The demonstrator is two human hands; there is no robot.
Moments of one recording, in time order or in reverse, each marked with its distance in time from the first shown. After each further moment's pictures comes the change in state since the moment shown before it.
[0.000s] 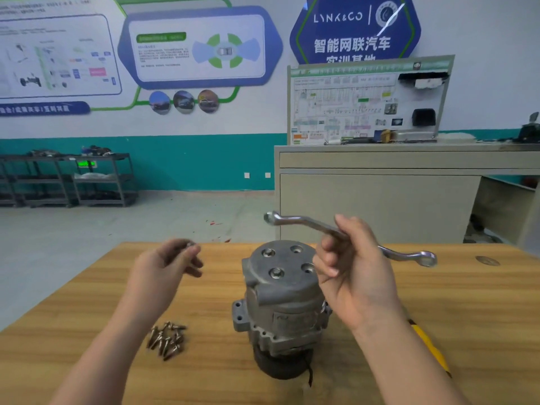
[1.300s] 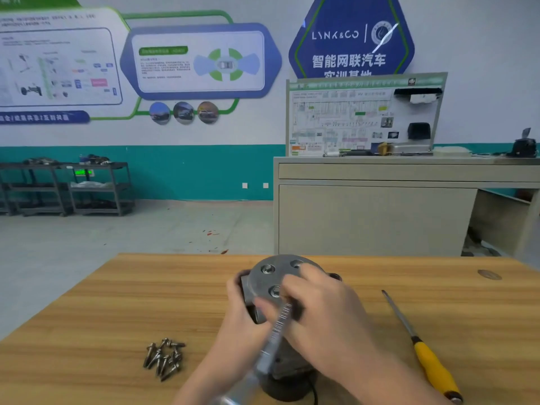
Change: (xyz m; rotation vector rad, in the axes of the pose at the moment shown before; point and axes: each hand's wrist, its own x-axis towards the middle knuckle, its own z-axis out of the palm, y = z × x) left_hand -0.044 0.021 0.089 -0.481 -0.305 -0.071; right_hand -0.014 0.030 -0.008 -1.873 -0.353 -0.776
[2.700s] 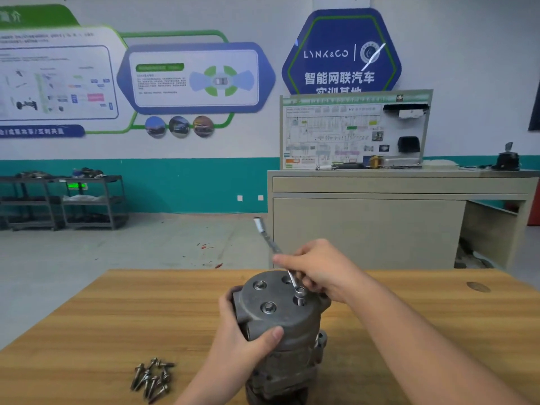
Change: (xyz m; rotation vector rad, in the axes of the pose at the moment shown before) left_hand -0.008 0.009 0.001 -0.050 -0.055 0.001; right_hand 0.070 0.063 0.002 0.720 -0.405 0.886
